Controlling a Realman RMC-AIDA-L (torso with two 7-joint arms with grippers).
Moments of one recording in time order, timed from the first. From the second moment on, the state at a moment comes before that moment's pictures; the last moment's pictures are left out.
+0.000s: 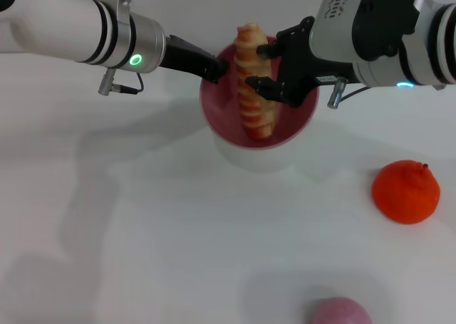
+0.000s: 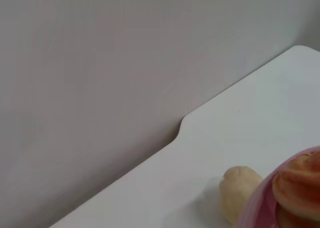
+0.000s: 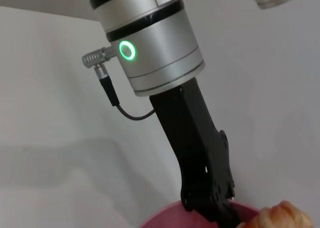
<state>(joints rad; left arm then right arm) -0.83 -2.06 1.34 0.87 -0.89 -0.89 0.79 0.50 2.08 -1.60 -1.56 -2.38 -1.04 2.14</state>
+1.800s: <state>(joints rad) -0.93 -2.06 1.19 0.90 -0.61 -1.41 0.73 0.24 2.08 -1.43 -1.56 -1.84 -0.52 1.75</state>
